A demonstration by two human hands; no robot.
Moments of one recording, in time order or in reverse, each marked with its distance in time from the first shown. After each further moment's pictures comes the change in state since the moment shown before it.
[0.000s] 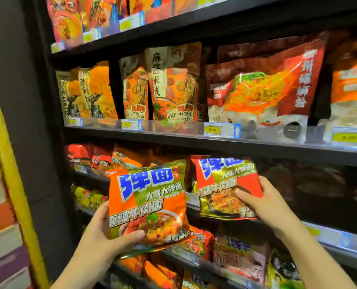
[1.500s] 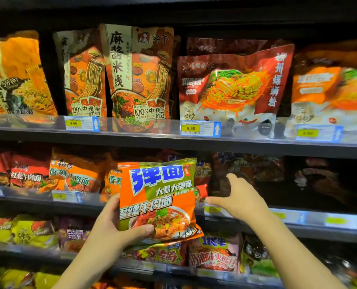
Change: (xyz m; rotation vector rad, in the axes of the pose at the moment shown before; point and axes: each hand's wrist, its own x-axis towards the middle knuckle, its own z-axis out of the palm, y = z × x) left_hand 0.110 -0.037 0.030 -0.100 -0.421 0.021; right_hand -0.001 -0.036 0.027 -0.900 0.123 0.257
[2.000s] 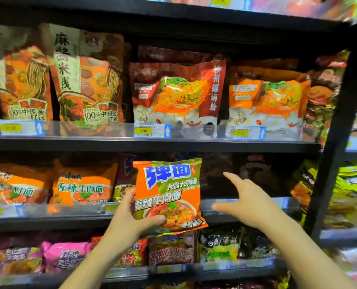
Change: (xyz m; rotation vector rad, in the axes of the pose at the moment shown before) left_hand 0.025 -0.005 0.109 -0.042 -0.220 0.041; right_hand -0.074 0.082 -0.075 -0.104 0.066 0.100
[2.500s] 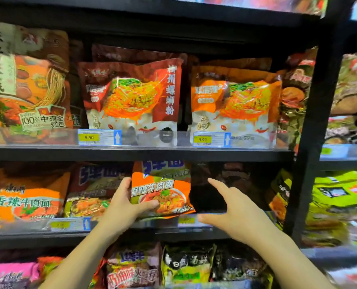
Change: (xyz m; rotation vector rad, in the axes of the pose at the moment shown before) left_hand 0.089 0.002 0.094 0.213 0.099 0.042; right_hand 0.031 0.085 -0.021 0.077 -0.006 -0.137
